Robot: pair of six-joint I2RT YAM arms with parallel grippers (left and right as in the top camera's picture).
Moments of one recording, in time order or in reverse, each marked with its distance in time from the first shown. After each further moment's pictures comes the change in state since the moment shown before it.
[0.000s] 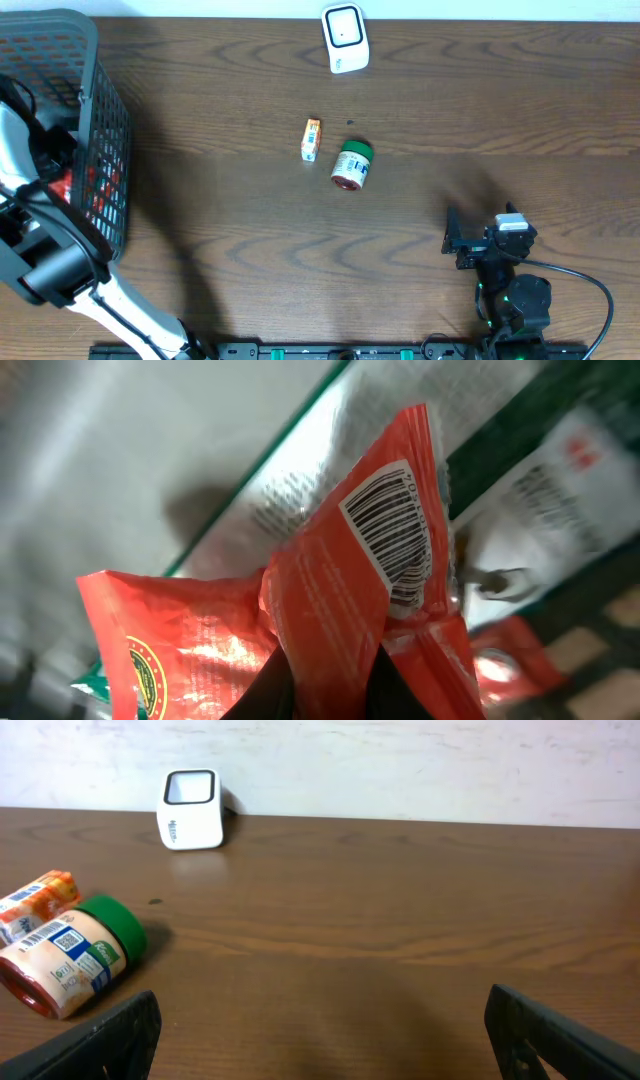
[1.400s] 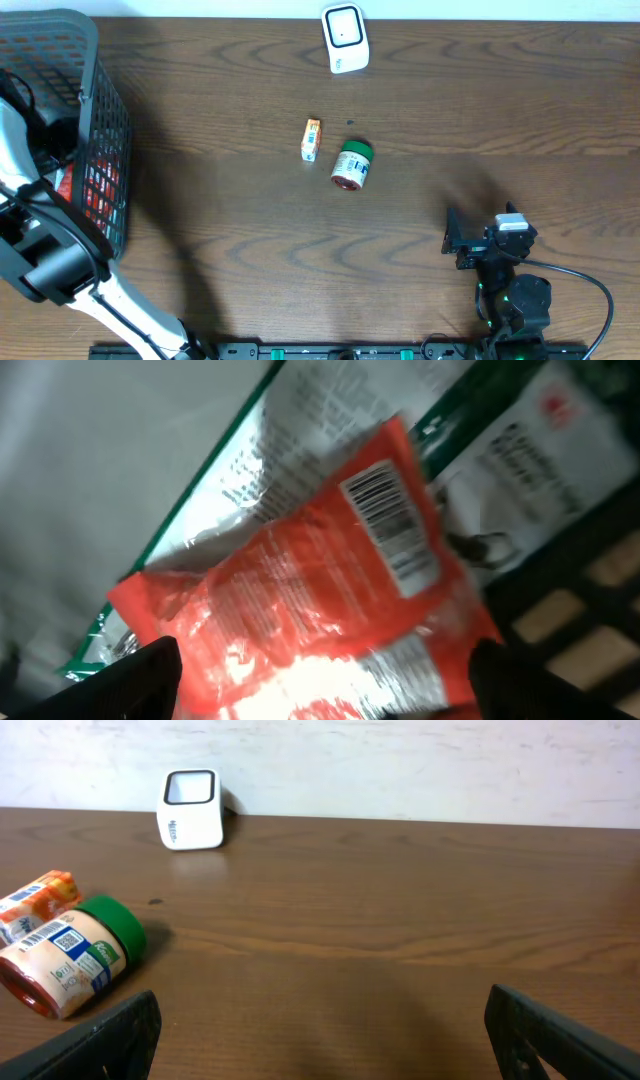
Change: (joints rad) left arm -0.008 0.036 0.038 -0.075 0.037 0.032; right arm 0.000 0.000 0.000 0.000 0.000 0.000
